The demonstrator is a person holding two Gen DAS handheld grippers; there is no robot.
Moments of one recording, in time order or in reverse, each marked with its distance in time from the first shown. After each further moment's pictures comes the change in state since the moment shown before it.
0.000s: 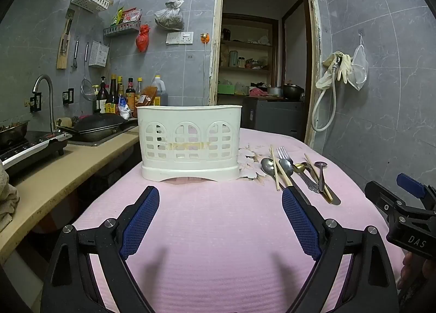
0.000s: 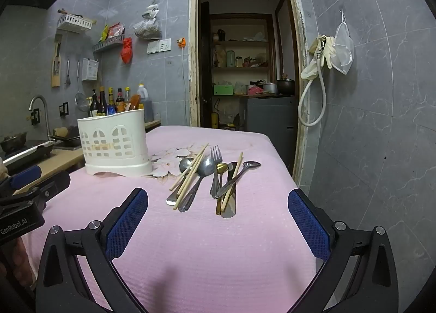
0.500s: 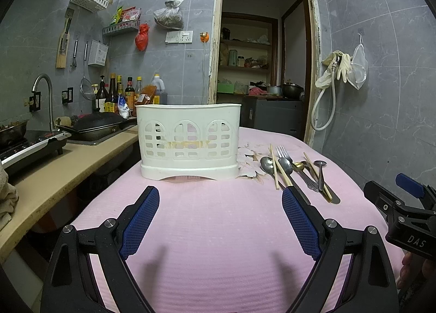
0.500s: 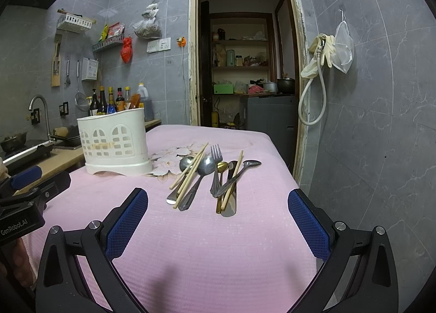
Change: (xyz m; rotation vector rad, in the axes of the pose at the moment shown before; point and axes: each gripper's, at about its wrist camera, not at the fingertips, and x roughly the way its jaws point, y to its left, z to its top) left arm 0.002 -0.001 -0.002 0.000 0.003 -0.001; right arm 0.002 0.000 -0.001 0.002 0.007 0.001
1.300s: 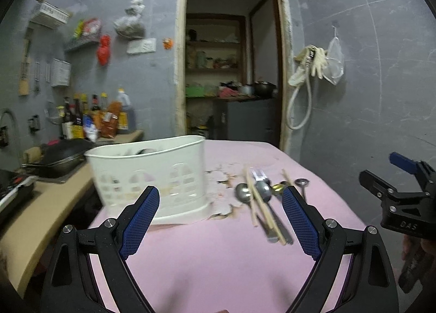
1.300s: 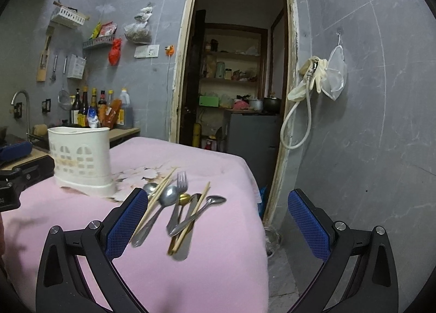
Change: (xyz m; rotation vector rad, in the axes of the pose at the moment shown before) left arm 0.052 -0.021 0.055 0.114 0.022 -0.164; right arm 0.033 -0.039 0.048 -0.093 -0.045 -0.092
